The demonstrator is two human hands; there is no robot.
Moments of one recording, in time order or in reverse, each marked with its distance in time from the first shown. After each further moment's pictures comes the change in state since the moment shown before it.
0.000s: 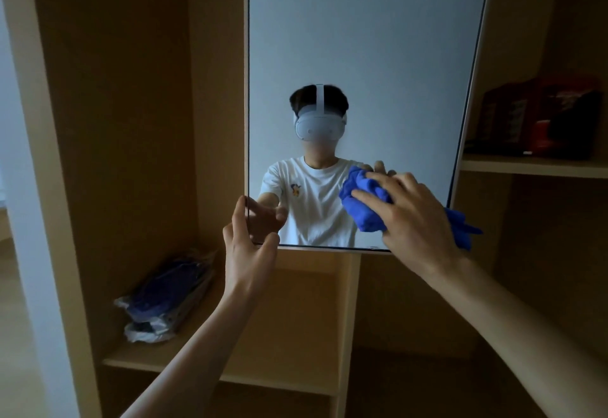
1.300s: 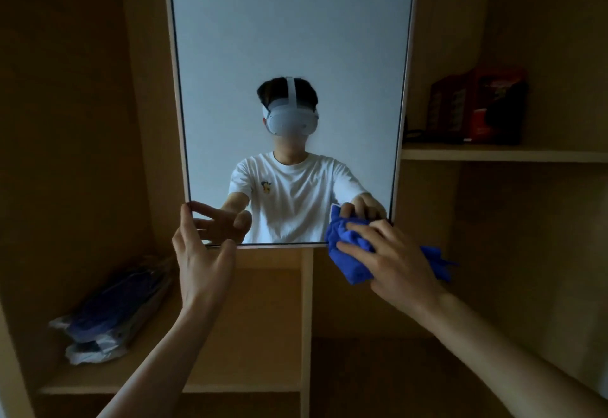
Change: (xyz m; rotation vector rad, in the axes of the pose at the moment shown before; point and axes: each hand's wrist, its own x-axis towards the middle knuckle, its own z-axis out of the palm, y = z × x) left_hand -0.013 -0.002 0.025 0.125 0.097 0.024; right_hand -0.092 0.030 0.013 0.101 -0.190 -0.021
